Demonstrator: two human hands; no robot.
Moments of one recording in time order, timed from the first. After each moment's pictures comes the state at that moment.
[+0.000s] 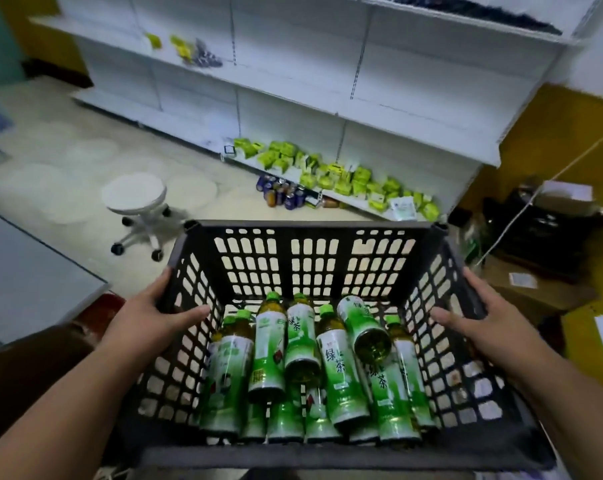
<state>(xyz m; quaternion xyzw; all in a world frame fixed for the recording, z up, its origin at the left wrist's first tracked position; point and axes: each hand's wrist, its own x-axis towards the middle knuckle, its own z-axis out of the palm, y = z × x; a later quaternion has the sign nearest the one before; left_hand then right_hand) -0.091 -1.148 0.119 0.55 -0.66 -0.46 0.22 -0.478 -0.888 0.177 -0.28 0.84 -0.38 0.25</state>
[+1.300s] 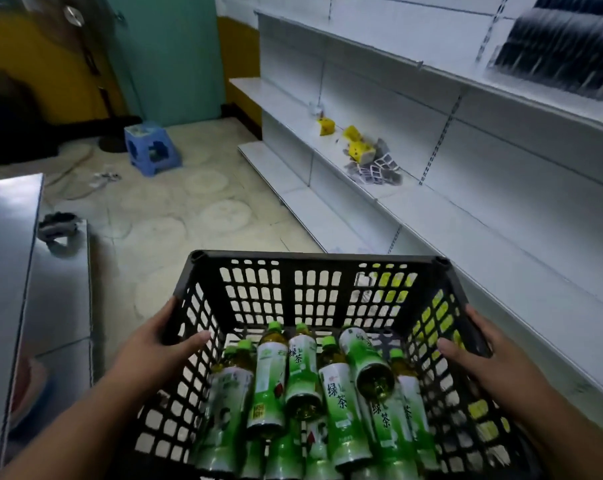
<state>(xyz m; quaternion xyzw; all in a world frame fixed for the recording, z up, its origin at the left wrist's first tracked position) -0.261 -2.065 0.152 0.72 -0.45 -0.41 0.35 -0.722 -2.051 0.181 -0.48 0.73 -0.32 0.37</state>
